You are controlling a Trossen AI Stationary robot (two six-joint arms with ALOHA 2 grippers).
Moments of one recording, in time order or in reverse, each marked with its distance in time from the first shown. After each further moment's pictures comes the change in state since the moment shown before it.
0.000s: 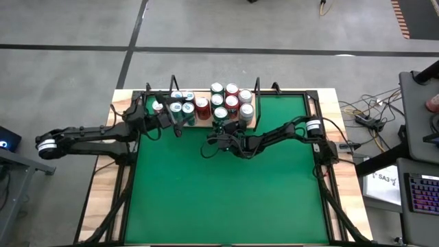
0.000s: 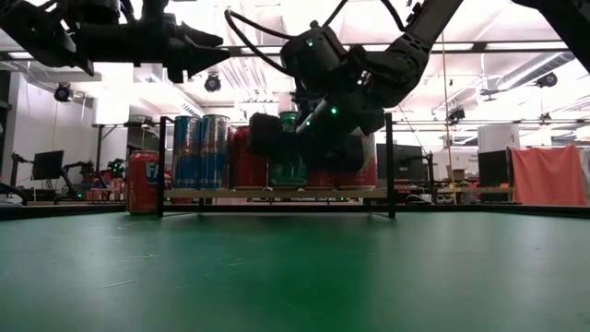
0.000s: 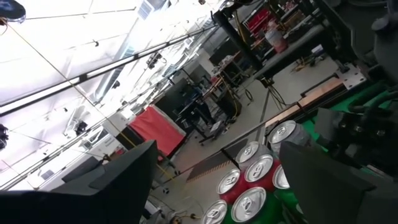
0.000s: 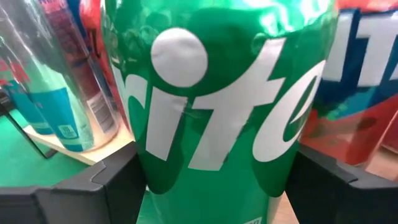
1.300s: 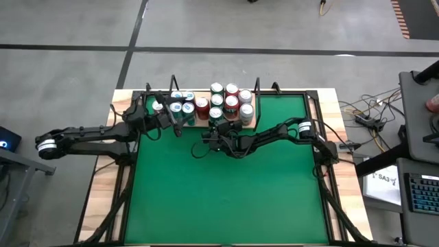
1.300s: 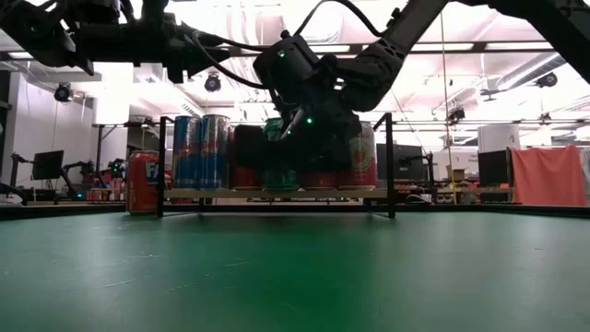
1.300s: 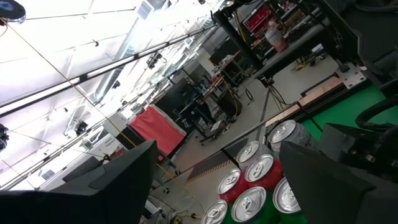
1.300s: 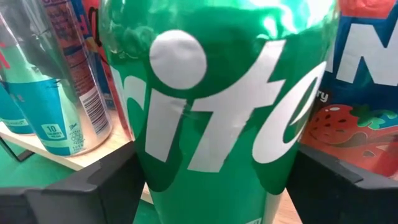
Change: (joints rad) left arm 0.000 -0.001 0.000 -0.003 -0.002 0.004; right arm -0.005 0.104 0.160 -0.139 0.063 0.000
